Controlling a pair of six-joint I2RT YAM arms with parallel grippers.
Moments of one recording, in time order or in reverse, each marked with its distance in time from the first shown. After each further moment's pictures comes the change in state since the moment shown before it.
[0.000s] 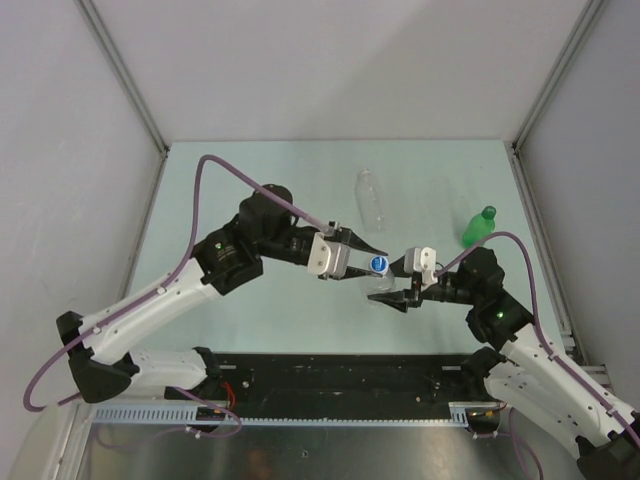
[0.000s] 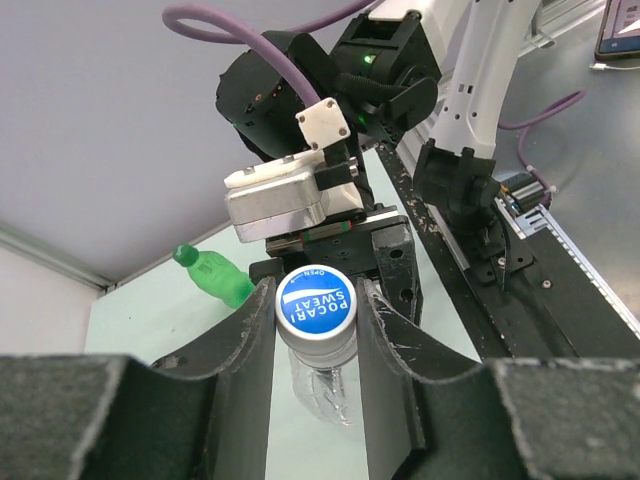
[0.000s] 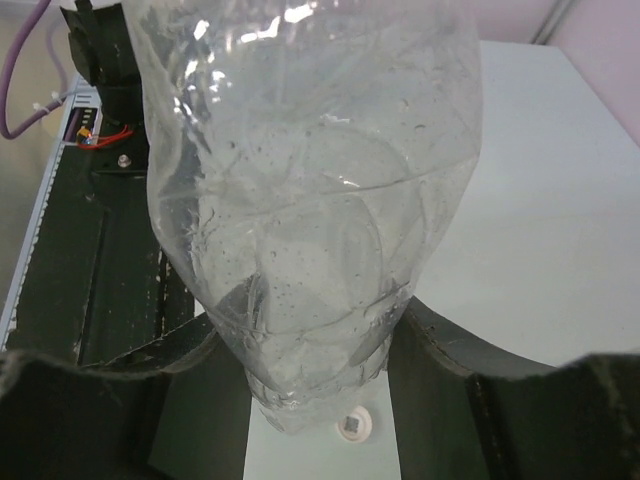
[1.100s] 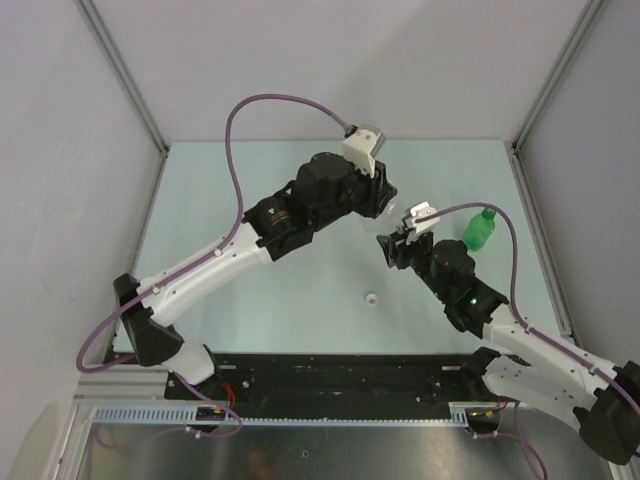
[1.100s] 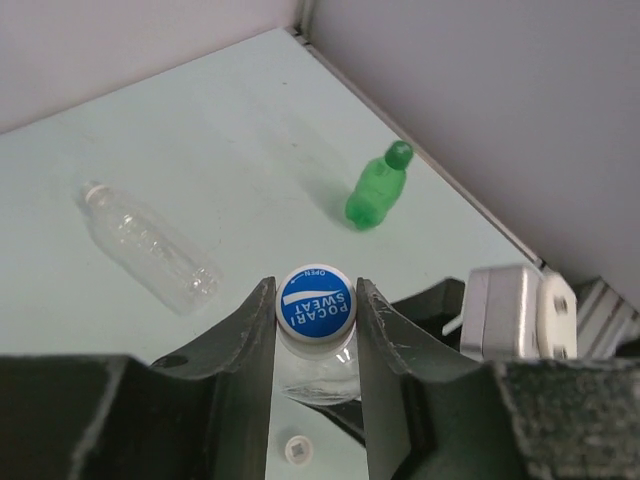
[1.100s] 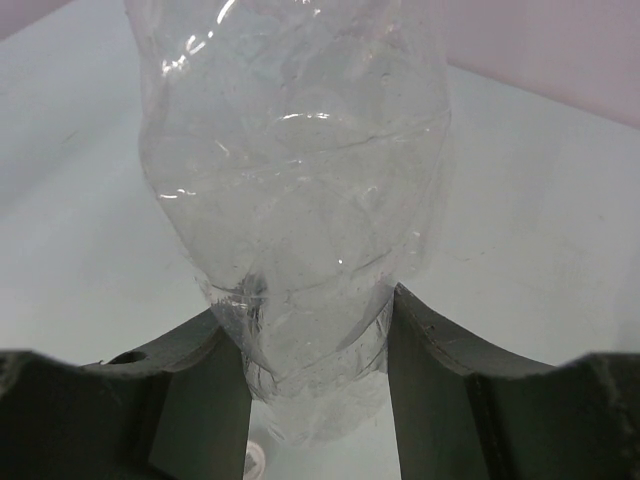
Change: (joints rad) left arm -0.006 0.348 0.352 -0.083 -0.994 -0.866; right arm 0.151 0.240 0.031 0.189 1.067 0.270
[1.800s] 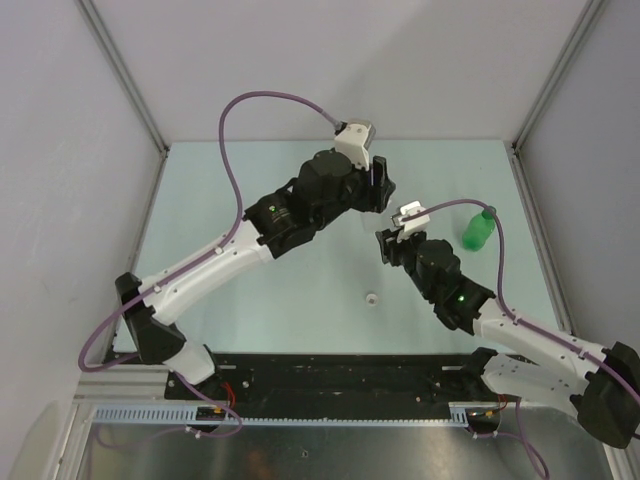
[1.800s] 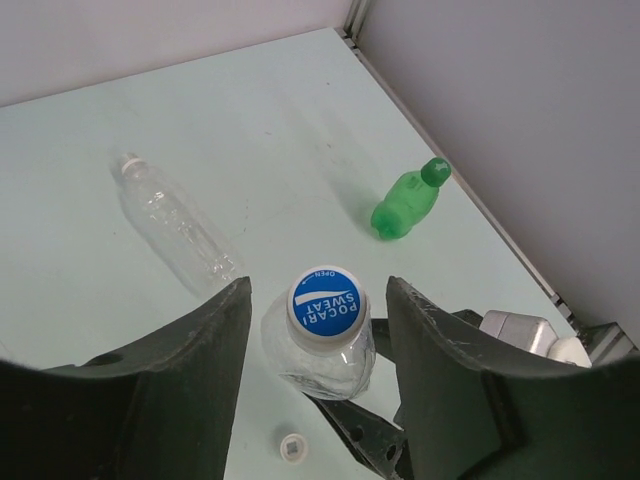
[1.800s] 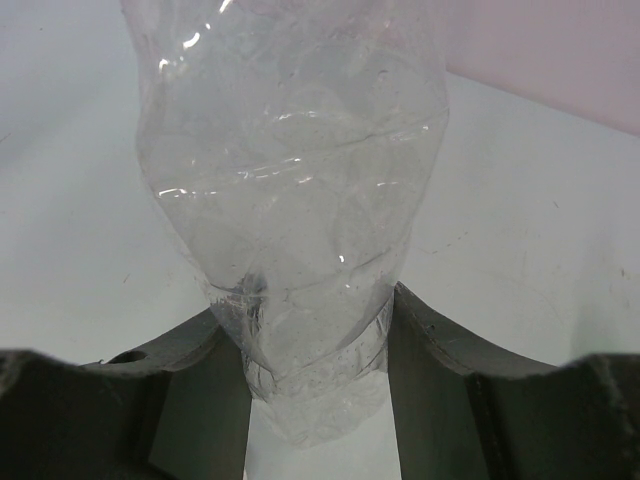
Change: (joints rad) left arm 0.006 -0.005 0.013 -0.034 -0.088 -0.050; right arm 0.054 0.068 0.017 0.024 0.145 -0.027
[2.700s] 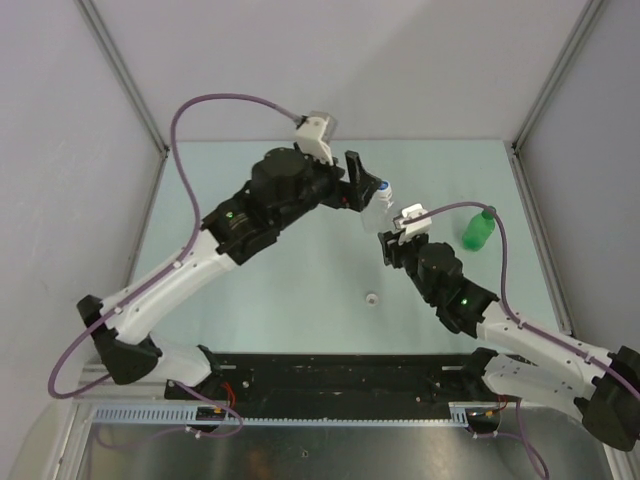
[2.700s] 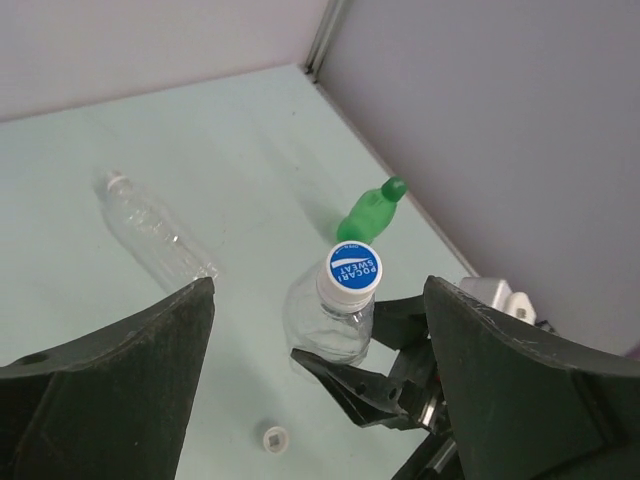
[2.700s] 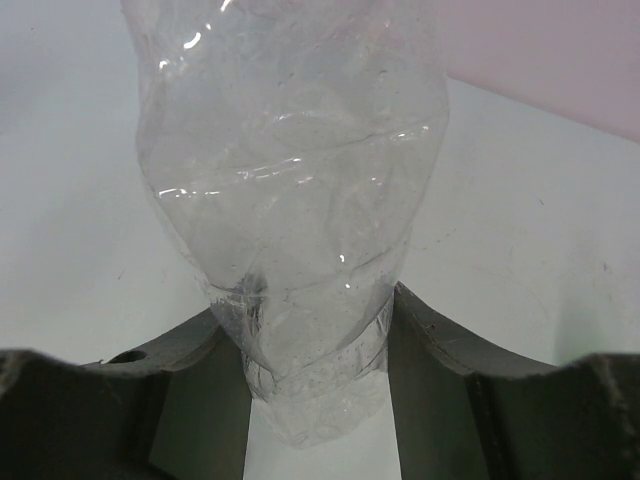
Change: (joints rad) left arm 0.094 -0.204 -0.117 0.045 0.156 -0.047; right arm 0.025 -0.040 0.000 -0.040 0.045 -0.015
